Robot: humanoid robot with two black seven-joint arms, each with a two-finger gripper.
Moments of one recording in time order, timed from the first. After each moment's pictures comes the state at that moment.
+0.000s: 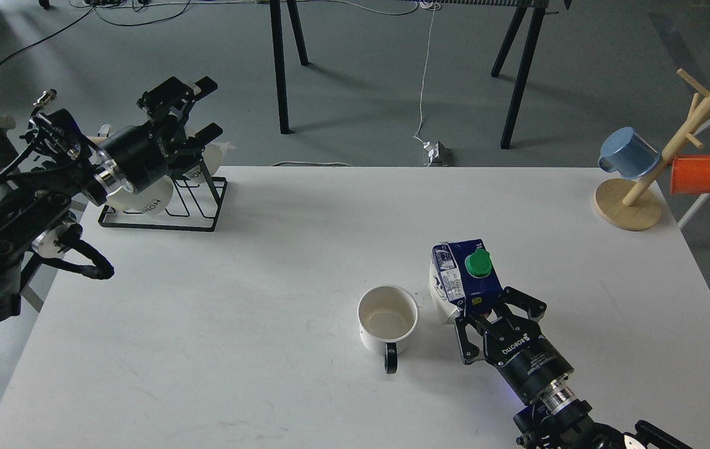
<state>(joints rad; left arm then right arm) -0.77 0.46 -0.63 -0.70 0.77 -0.49 -0.49 -0.08 -0.33 0.76 1.39 0.33 0.49 0.17</state>
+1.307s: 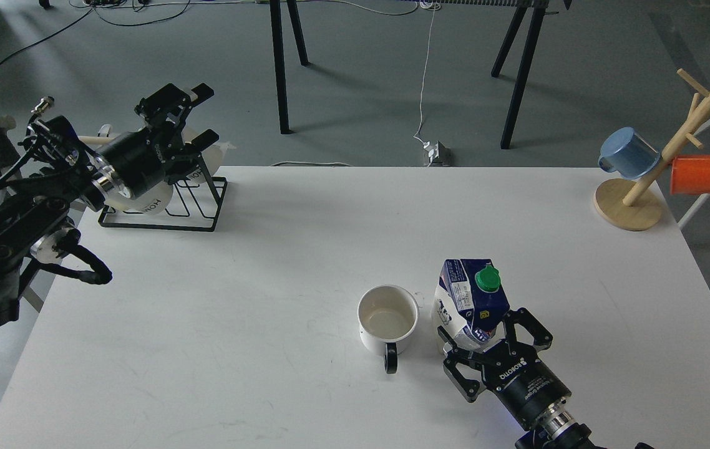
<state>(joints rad) -0.76 0.46 -0.64 -0.69 0.76 -0.49 -0.49 -0.14 -0.33 0.76 1.38 0.32 0.49 0.17</state>
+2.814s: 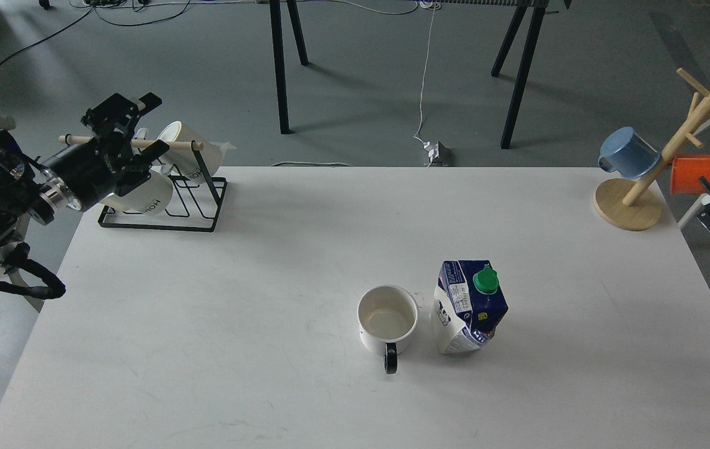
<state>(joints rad) -0.69 0.58 -0.65 -0.71 0.72 -0.49 -0.49 0.01 -0.92 1.17 1.26 0.41 0.49 0.18</state>
